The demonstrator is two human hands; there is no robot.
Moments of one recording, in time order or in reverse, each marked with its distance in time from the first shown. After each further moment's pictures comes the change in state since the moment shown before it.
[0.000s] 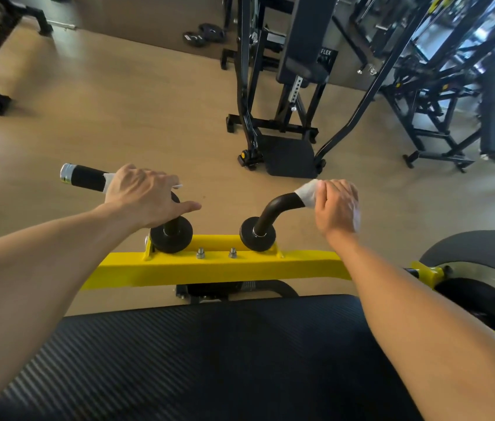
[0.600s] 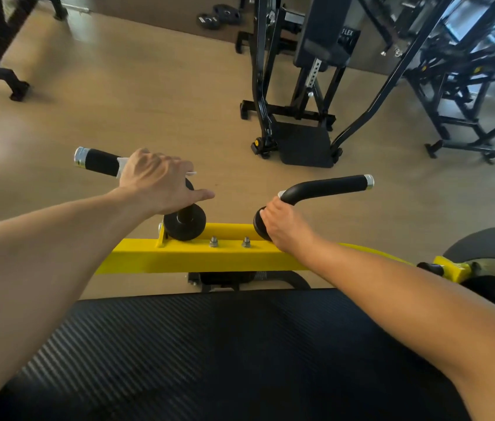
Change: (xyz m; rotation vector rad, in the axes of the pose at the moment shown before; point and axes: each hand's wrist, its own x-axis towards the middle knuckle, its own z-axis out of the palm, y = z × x) left_hand 0.001 -0.001 0.002 0.017 -0.010 -0.001; right_hand -0.041 -0.092 0.035 -1.154 -0.555 -1.188
